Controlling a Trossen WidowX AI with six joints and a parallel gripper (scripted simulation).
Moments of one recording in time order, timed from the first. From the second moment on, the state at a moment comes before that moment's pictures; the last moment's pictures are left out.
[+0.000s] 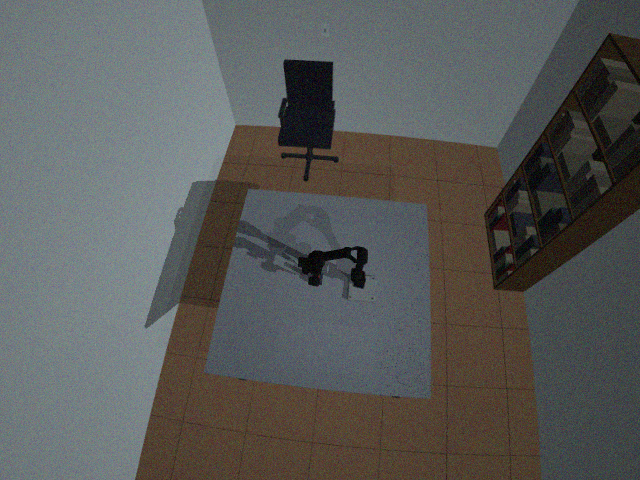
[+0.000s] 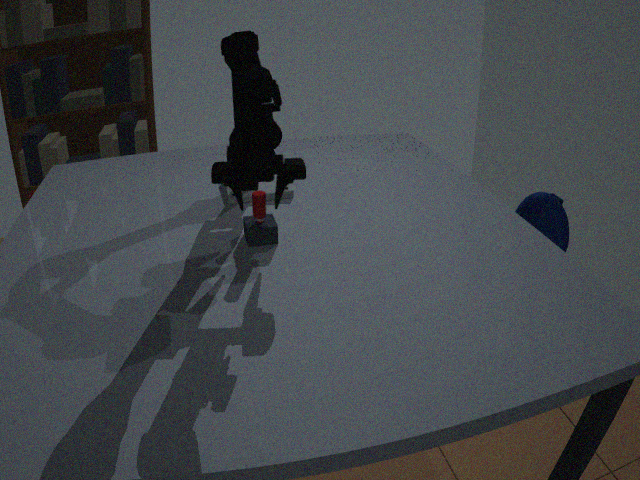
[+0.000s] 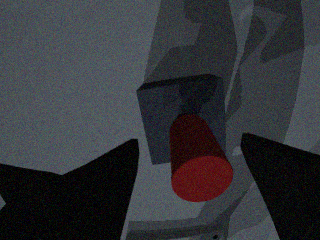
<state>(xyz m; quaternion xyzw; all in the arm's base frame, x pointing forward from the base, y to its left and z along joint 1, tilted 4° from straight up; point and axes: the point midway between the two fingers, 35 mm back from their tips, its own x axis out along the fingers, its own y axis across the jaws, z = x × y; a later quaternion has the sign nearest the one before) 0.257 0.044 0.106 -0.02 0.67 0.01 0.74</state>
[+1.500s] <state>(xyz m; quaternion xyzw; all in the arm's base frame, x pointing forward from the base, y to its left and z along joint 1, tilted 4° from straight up) 0.251 0.045 0.168 -0.06 0.67 0.05 0.74</state>
